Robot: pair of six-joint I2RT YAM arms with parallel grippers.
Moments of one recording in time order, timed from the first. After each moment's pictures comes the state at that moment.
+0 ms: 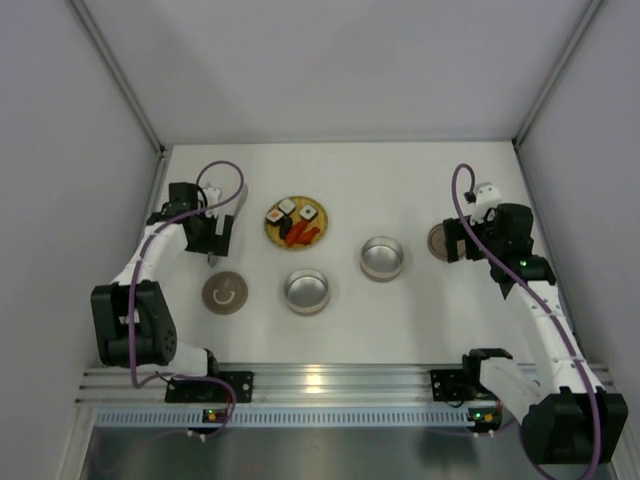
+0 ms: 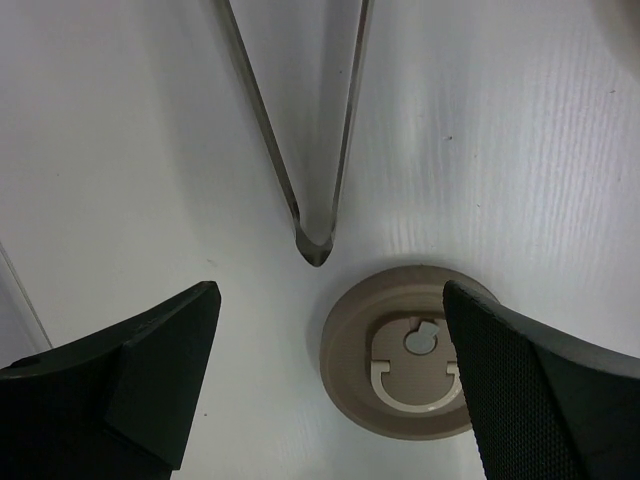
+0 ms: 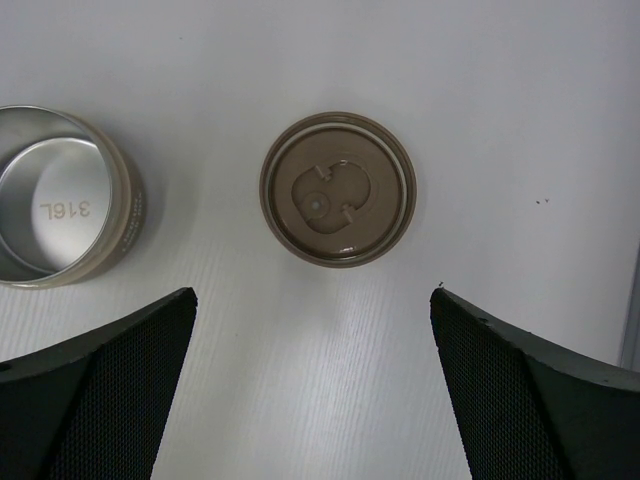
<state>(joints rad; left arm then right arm) 0.07 1.45 1.03 -0.62 0.03 0.20 0.00 0.93 0.77 -0.45 -0.13 -0.21</state>
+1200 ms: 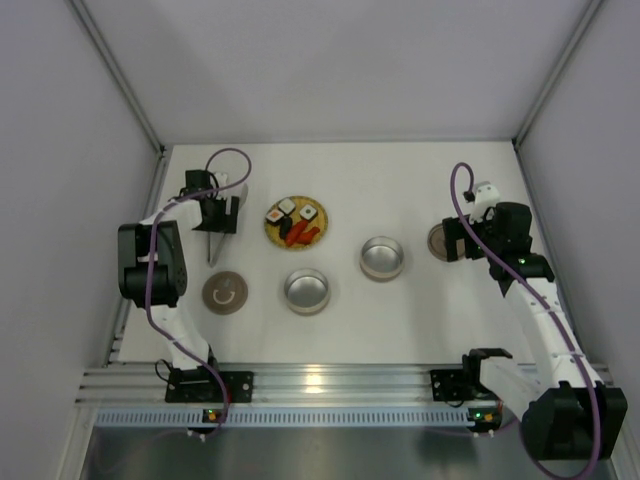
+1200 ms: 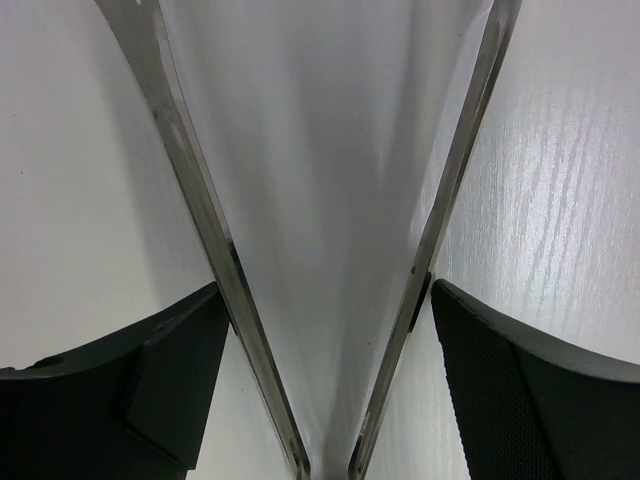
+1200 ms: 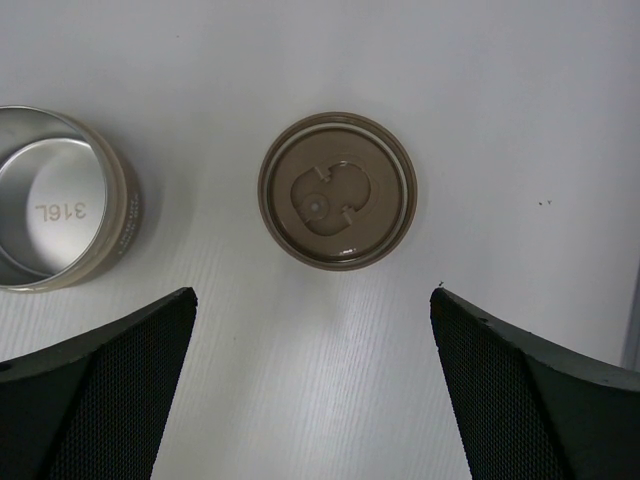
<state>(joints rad) 0.07 1.89 1.22 -0.31 0.03 0.14 0.00 0.95 0.77 -0.43 -0.13 -0.22</state>
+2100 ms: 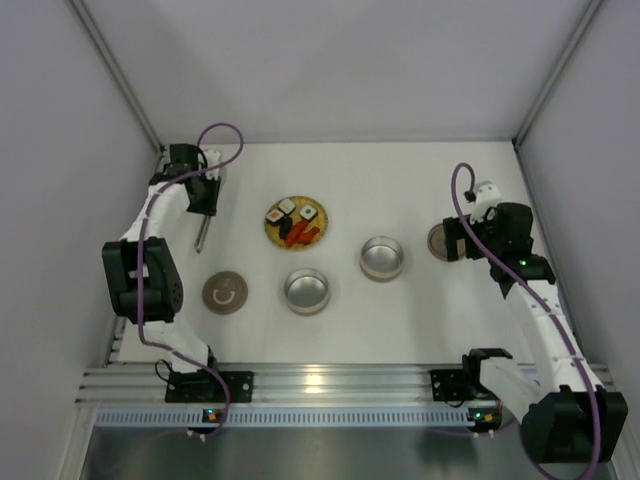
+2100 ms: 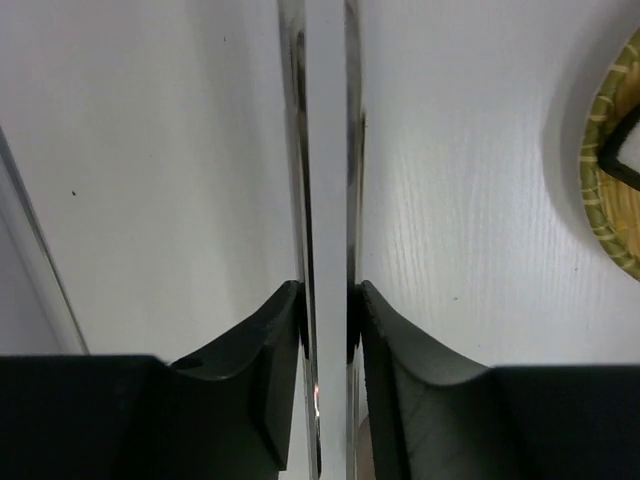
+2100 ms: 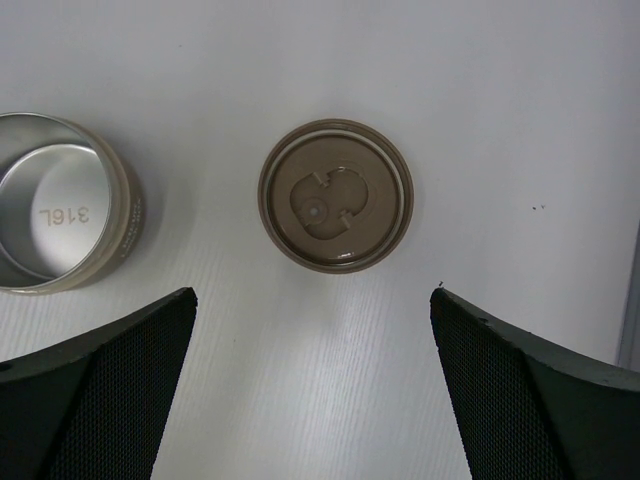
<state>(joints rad) 0.07 1.77 1.42 -0.62 0.05 0.22 0.00 0.94 0.77 -0.43 -0.13 -0.22</state>
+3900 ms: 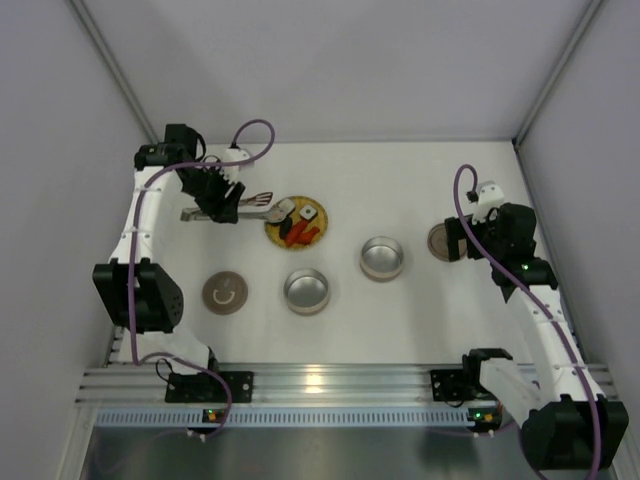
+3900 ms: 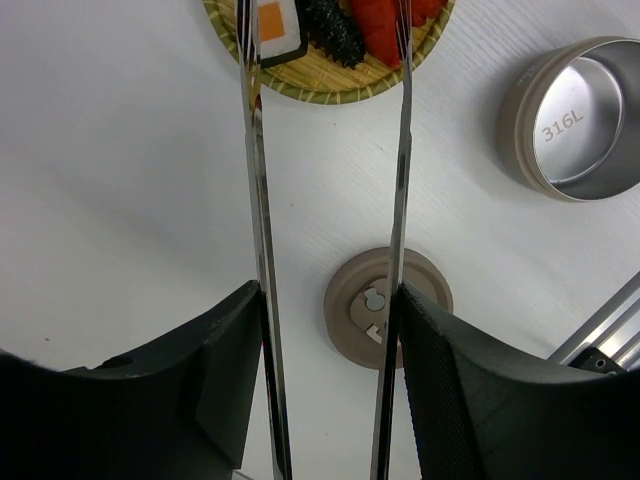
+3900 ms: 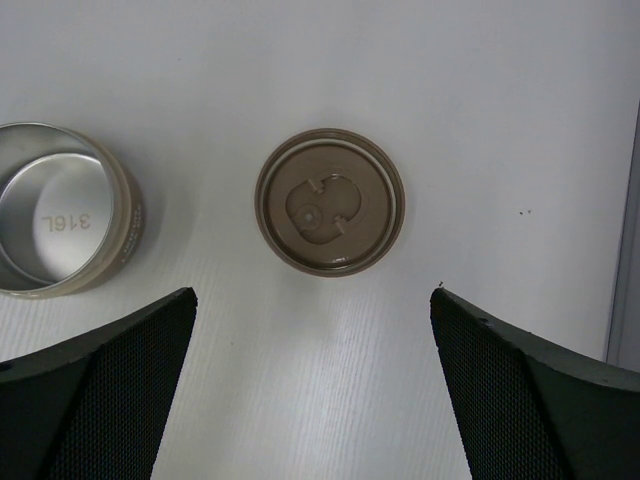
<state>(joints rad) 0.01 1.67 1.73 -1.24 0.48 0.79 0.00 0.90 0.76 -0.43 -0.13 -0.22</state>
